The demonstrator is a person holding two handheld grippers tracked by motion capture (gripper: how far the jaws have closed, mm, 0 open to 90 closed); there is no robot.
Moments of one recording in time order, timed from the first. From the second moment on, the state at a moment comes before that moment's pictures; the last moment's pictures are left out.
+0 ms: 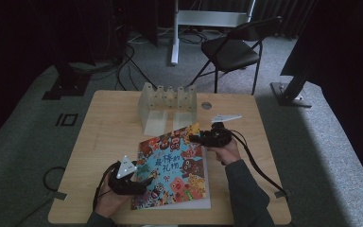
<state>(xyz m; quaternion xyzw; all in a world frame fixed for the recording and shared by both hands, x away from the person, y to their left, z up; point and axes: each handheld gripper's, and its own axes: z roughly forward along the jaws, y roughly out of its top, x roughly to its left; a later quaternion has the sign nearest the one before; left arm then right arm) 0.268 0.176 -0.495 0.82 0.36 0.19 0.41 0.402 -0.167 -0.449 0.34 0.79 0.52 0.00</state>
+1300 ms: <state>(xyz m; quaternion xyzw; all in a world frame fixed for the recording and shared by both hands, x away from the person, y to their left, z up) 0.315 0.202 -0.510 0.78 0.41 0.12 0.45 0.369 -0.186 -0.415 0.30 0.76 0.58 0.02</state>
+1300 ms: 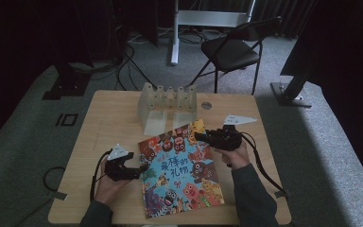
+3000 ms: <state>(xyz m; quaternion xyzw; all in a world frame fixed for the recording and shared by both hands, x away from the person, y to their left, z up) 0.346 0.212 -0.456 0.76 0.34 0.03 0.55 0.359 -0.207 -0.400 0.28 0.78 0.56 0.08</state>
